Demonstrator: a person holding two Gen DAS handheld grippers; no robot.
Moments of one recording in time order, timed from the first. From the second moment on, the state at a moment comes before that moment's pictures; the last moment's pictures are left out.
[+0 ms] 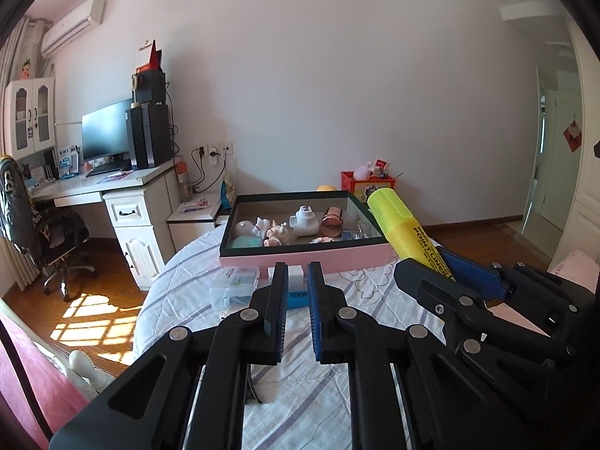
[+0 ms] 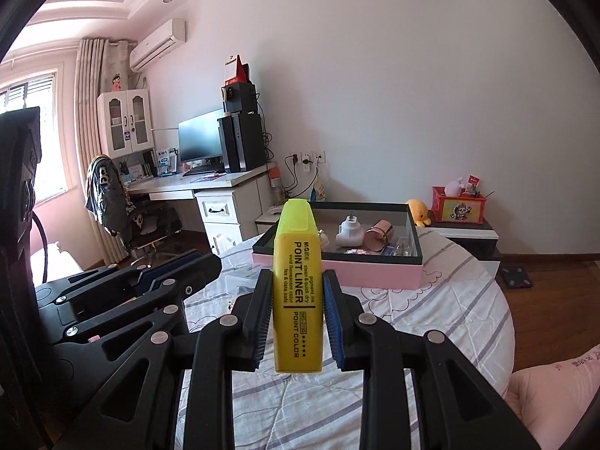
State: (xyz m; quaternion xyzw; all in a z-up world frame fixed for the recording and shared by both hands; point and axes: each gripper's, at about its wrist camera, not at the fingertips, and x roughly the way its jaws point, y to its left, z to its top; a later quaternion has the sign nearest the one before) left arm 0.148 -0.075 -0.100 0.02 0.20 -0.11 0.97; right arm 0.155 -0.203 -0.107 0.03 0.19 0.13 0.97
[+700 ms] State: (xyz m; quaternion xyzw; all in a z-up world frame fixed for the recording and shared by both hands) left arm 0.178 -0.087 -0.098 0.04 0.19 -0.10 0.98; right arm 0.177 -0.204 -0.100 0.03 0.19 0.12 0.97
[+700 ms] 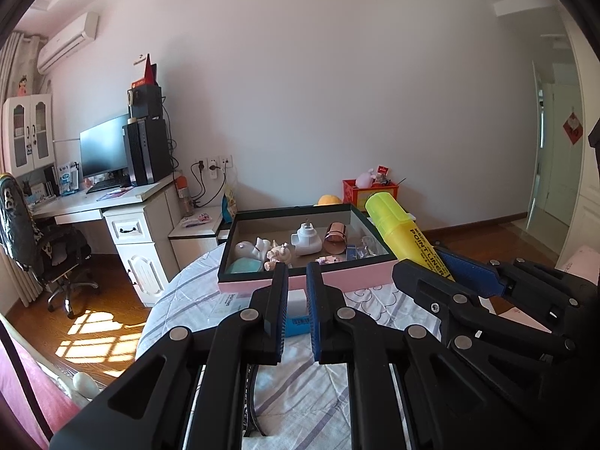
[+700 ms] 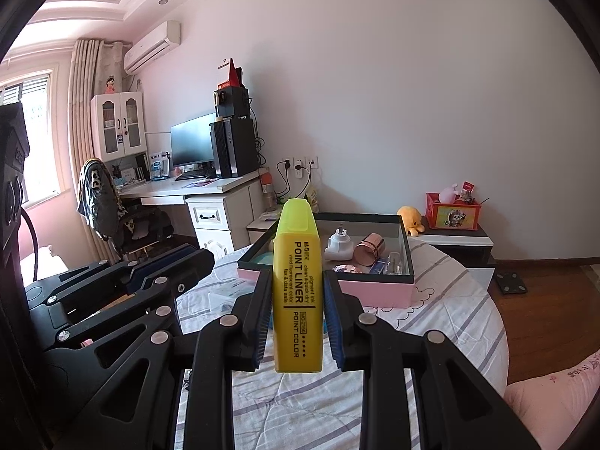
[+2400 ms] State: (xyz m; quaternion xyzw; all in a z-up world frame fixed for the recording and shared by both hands) left arm 0.464 -0.041 -0.131 0.00 0.37 -0.14 0.92; right arm 0.415 -0.289 -0.144 0.06 0.32 0.08 0.94
